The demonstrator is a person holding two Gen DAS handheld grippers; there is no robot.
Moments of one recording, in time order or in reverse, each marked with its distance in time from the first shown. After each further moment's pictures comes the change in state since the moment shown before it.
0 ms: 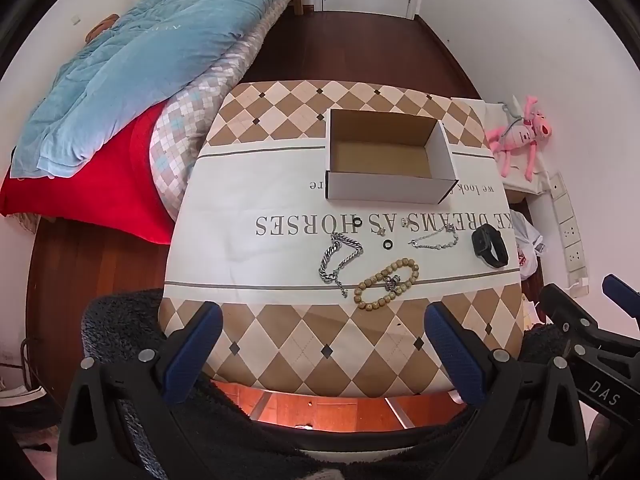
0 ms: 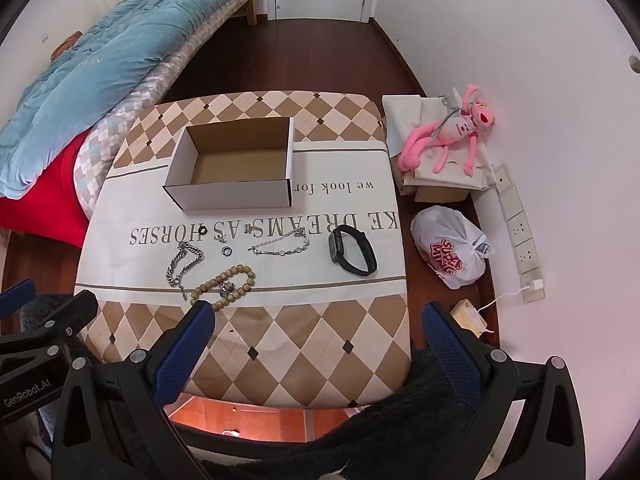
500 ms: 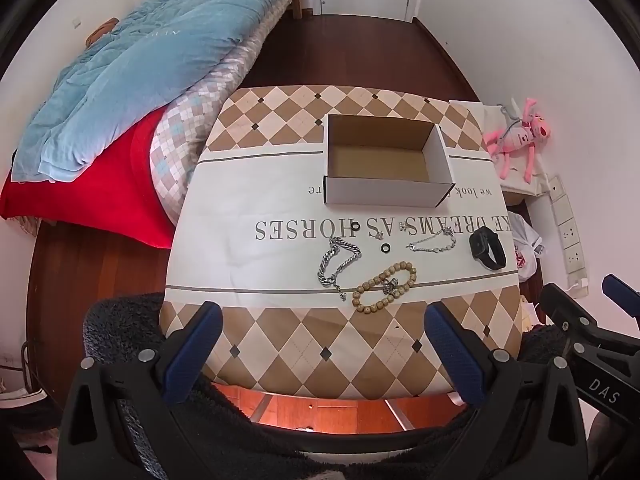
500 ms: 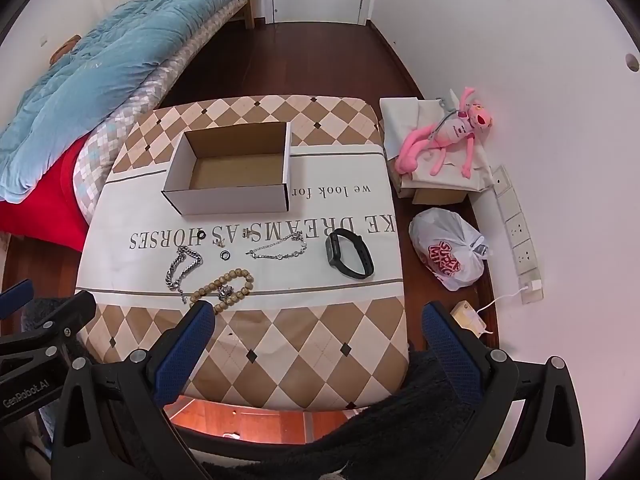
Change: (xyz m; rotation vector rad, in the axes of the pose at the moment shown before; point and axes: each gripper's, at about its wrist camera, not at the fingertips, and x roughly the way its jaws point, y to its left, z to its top) left arm -0.002 0.000 0.005 0.002 -0.007 0.002; right arm -0.002 -0.003 0.001 0.000 -0.002 -0.006
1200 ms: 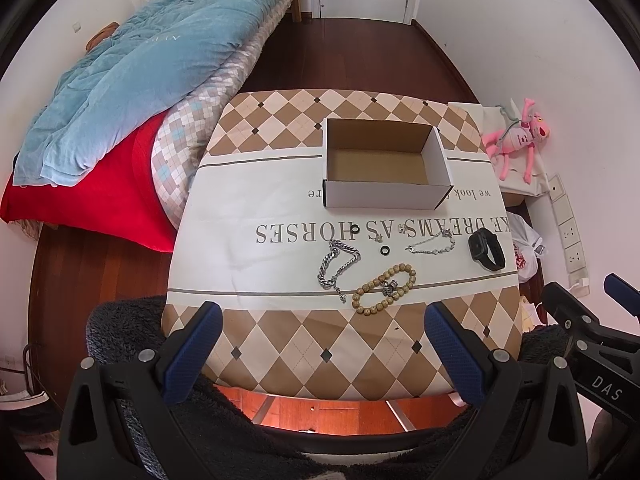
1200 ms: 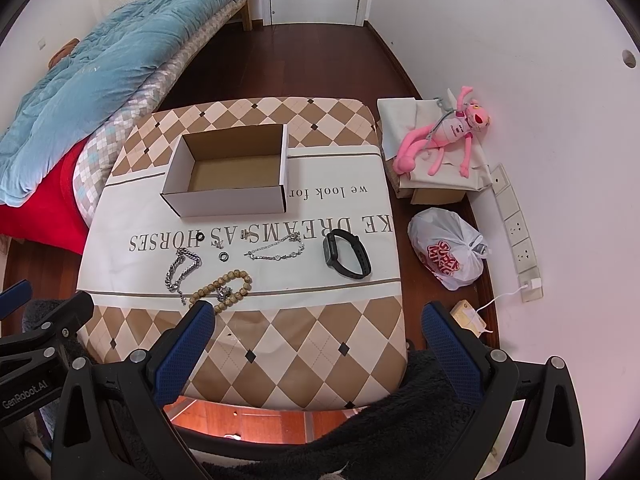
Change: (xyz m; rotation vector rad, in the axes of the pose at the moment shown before) left arm -0.006 -0.002 0.003 0.004 -0.016 0.008; right arm -0.002 -0.004 0.000 0.002 -0.007 0.000
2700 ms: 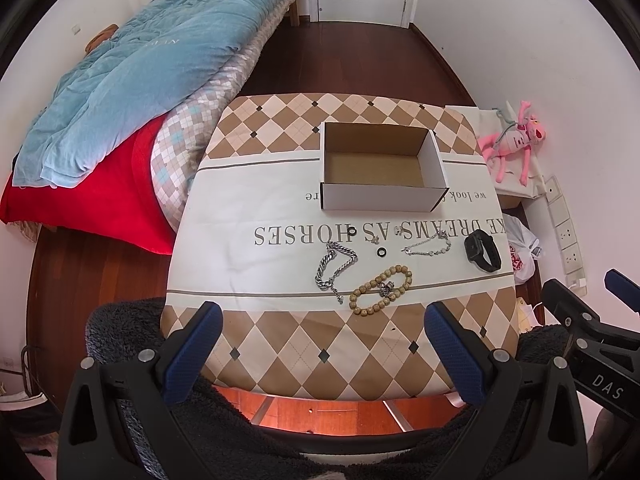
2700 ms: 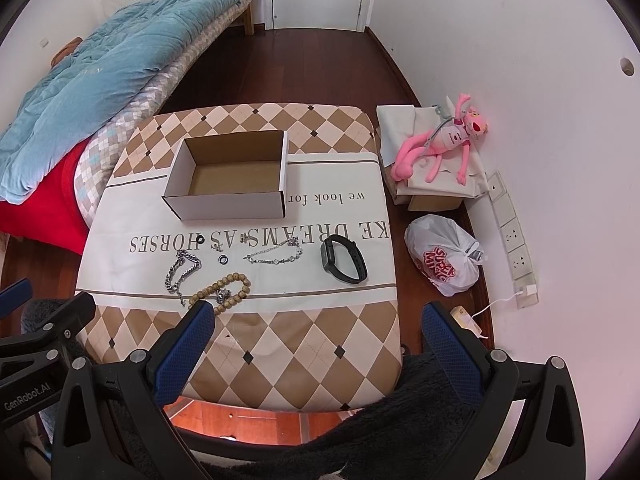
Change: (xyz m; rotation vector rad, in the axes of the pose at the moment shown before) left arm -0.011 -0.006 0.004 0.004 -0.008 0.000; right arm -0.008 -0.004 0.002 0.000 -0.013 0.001
